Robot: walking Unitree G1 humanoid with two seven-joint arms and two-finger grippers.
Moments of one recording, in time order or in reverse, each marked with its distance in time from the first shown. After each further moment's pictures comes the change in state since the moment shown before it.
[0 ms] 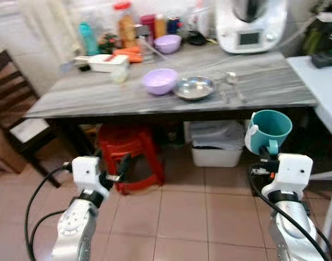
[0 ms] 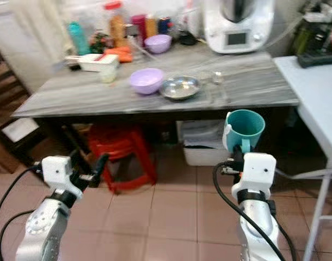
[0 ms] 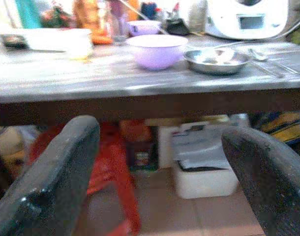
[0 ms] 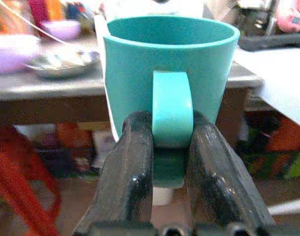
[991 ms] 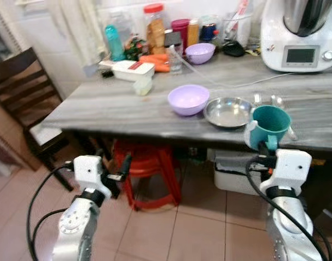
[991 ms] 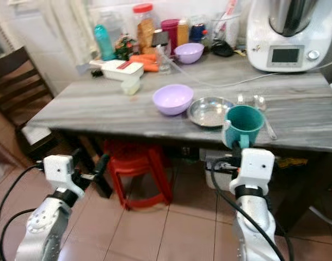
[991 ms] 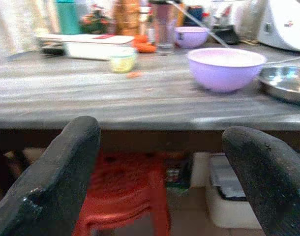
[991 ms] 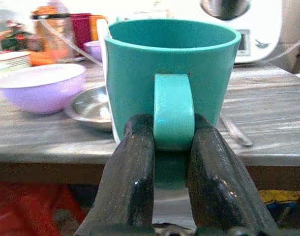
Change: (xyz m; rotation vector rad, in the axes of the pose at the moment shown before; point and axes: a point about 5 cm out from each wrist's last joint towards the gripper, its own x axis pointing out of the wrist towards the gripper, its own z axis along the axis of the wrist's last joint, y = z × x) left arm 0.000 0.002 0.002 0.007 0.006 -0.020; right arm 0.005 0.008 0.007 0.027 -0.030 -0.005
